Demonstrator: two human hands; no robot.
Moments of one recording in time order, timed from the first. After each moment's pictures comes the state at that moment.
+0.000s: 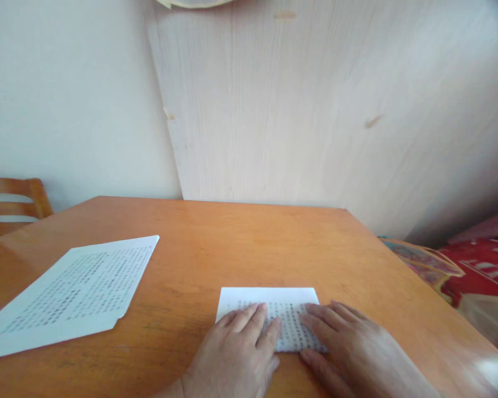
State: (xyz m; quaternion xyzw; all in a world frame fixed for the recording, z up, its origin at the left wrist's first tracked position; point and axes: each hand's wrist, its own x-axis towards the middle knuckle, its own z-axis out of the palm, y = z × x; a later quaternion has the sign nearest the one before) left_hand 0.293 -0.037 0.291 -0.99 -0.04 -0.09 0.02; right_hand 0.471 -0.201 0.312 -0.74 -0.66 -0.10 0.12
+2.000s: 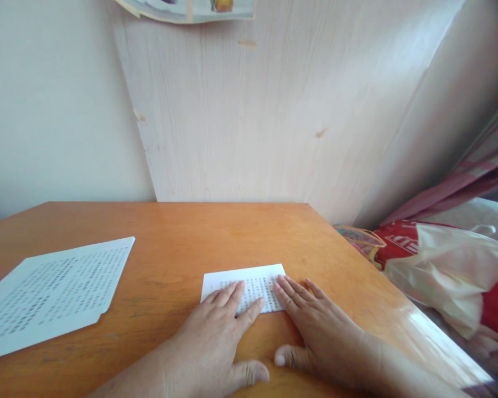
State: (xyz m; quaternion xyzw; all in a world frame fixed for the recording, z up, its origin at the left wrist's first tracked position) left_hand 0.272 -0.043 0.329 -0.99 -0.05 0.04 -0.11; right_hand 0.456 -0.241 0.298 -0.76 -0.64 0.01 0.07
